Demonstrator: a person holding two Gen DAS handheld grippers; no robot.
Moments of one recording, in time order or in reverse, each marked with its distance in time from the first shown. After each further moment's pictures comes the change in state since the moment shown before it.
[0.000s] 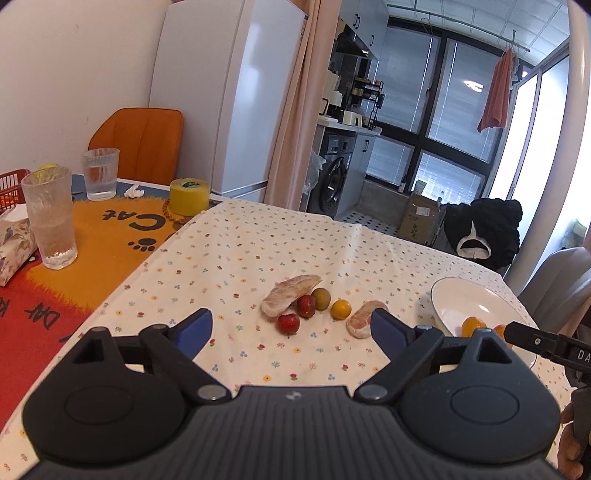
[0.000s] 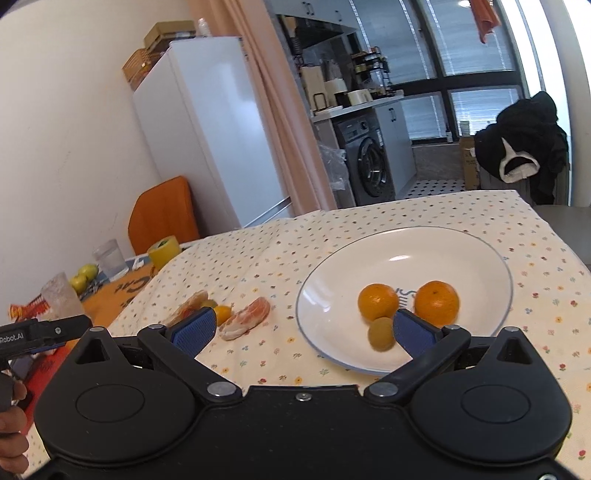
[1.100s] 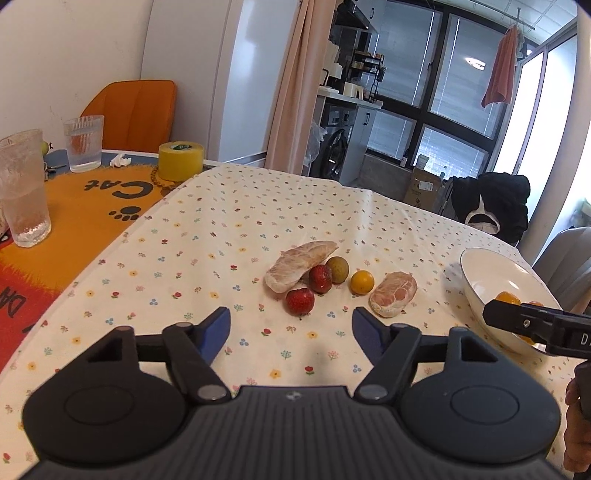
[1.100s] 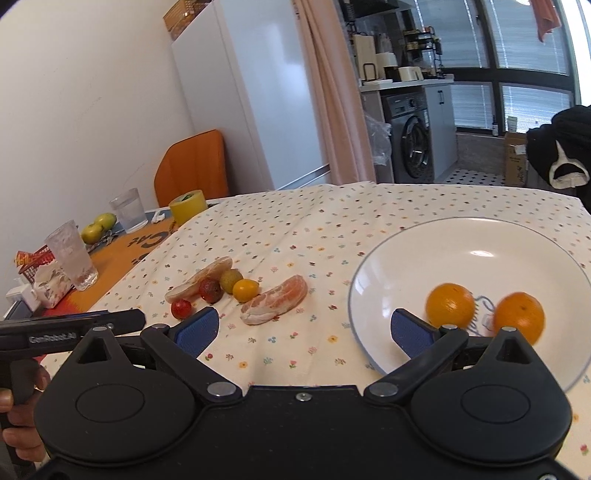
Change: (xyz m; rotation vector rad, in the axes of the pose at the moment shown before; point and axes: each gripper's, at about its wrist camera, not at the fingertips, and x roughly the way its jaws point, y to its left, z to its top) left arm 0.059 0.009 -0.015 0.011 0.081 -0.002; right arm 0.057 0.028 0.004 -0.133 0.112 0.087
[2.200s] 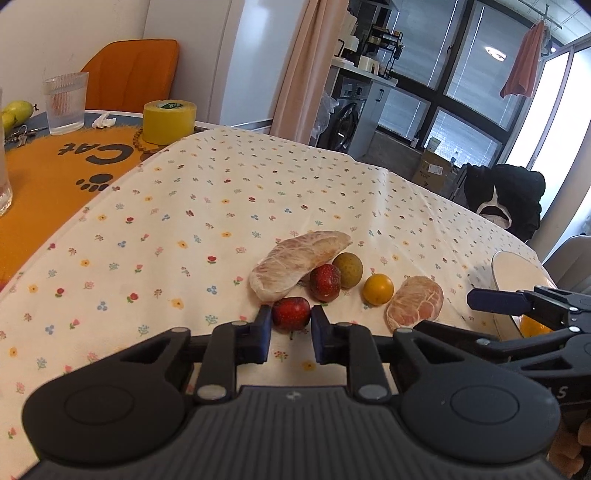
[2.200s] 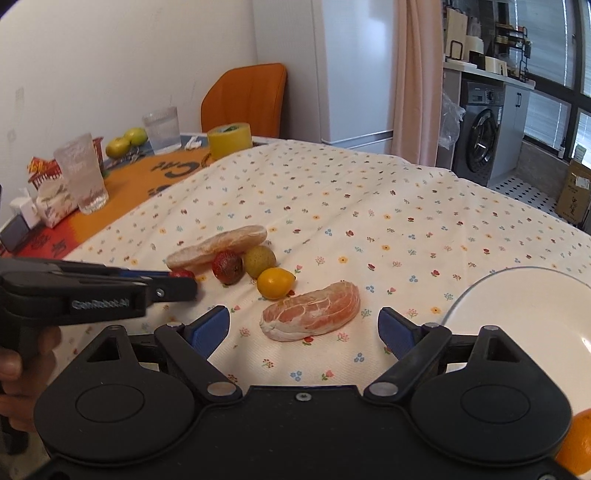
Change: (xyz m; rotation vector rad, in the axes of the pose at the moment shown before) left arm 0.062 0.000 0.014 -0.066 0.101 0.000; right arm 0.078 0.035 0.025 -0.270 0.187 0.089
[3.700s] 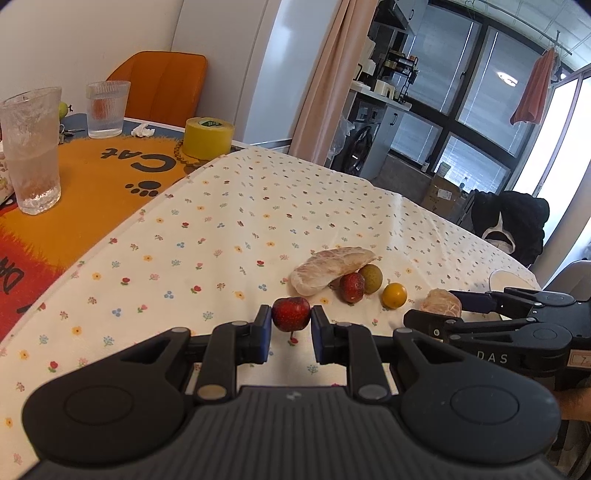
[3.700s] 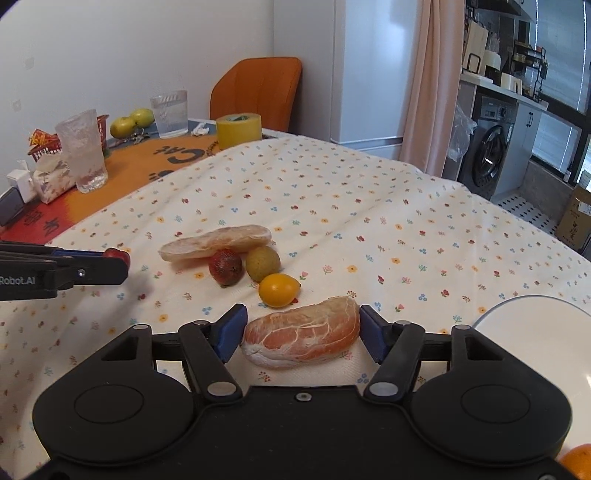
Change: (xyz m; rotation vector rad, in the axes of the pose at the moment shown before) left arm -0.044 0.023 -0.008 -0.057 -0.065 0.022; right arm 0.009 0.011 0.006 -0.085 0.002 -0.015
